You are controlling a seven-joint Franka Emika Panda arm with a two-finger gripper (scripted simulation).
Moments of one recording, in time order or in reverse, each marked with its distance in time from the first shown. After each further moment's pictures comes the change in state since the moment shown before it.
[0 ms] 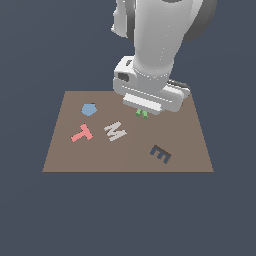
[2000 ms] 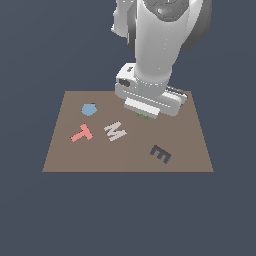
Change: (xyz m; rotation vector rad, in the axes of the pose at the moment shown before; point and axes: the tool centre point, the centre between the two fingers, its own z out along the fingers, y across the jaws) arm -0.002 -0.002 0.022 0.001 0.001 0.024
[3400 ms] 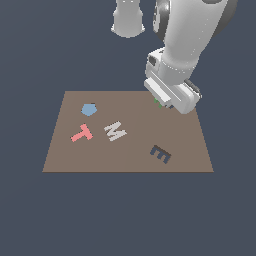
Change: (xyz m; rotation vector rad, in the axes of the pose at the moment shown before) arm -0.063 -0.047 -0.006 0.001 0.000 0.605
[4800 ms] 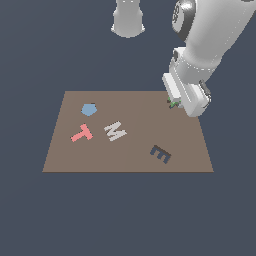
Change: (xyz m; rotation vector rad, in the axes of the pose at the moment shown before) arm -0.042 -0.028 -0.004 0.000 0.000 0.379
